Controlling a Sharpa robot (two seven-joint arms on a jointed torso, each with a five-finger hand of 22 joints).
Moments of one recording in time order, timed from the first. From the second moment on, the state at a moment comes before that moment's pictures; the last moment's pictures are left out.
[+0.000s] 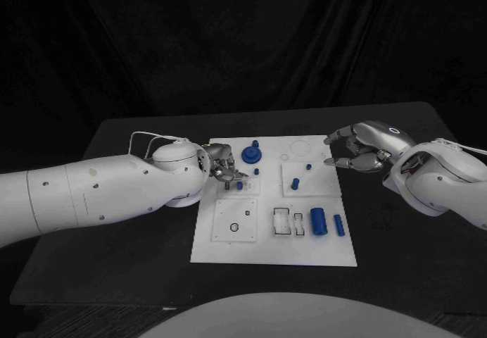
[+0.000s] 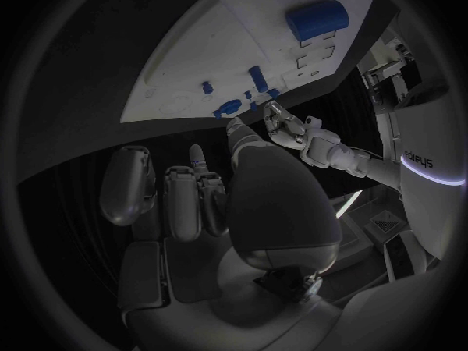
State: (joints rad) left arm 1.30 -0.69 -0.22 1.57 -1.32 -0.11 -0.57; left_hand 1.12 0.07 -0.03 0.28 0.12 0.94 0.05 0.34 1.08 1.47 -0.01 1.52 1.31 1.47 -0.06 1.54 1.31 0.09 1.37 0.06 1.32 1.31; right arm 1.31 -1.05 -0.25 1.63 -1.45 -0.50 -0.03; right_hand 1.33 -0.10 0.13 0.28 0.11 0.76 0.11 0.21 0.17 1.46 0.01 1.50 1.31 1.47 -0.06 1.42 1.31 0.07 1.45 0.05 1.17 1.31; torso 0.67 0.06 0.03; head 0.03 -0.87
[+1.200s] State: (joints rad) left arm 1.28 -0.67 -0.22 1.56 -1.32 -0.05 -0.59; left_hand 1.12 0.08 -0.03 0.27 0.14 0.97 0.04 0.35 1.08 1.47 -0.01 1.52 1.31 1.47 -0.06 1.54 1.31 0.09 1.37 0.05 1.32 1.31; right arm 1.31 -1.05 -0.25 1.63 -1.45 -0.50 -0.03; right_hand 1.33 -0.10 0.13 0.28 0.12 0.76 0.11 0.21 0.16 1.46 0.01 1.50 1.31 1.47 -0.06 1.42 1.31 0.07 1.45 0.05 1.17 1.31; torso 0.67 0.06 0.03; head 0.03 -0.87
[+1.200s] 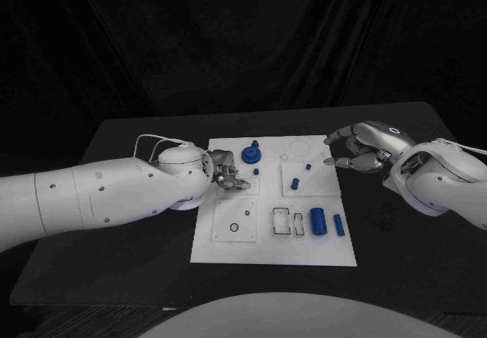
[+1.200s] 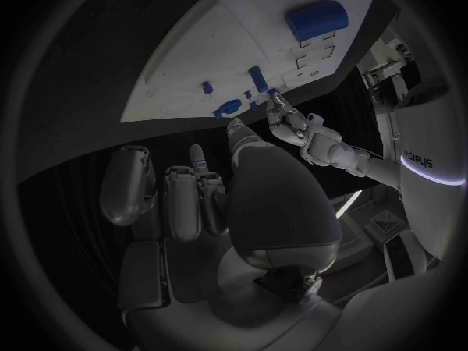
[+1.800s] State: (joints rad) left arm 1.28 -0.67 -0.22 1.55 -1.32 -0.04 -0.59; left_hand 1.14 0.09 -0.03 0.27 0.20 0.97 0.04 0.35 1.07 1.46 -0.02 1.52 1.31 1.47 -0.06 1.54 1.31 0.09 1.37 0.05 1.32 1.31; right arm 1.31 -1.05 -0.25 1.63 -1.45 -0.50 -0.03; right_hand 1.33 -0.10 0.12 0.28 0.14 0.76 0.11 0.21 0.16 1.46 0.01 1.50 1.31 1.47 -0.06 1.42 1.31 0.07 1.45 0.05 1.17 1.31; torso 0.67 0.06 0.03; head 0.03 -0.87
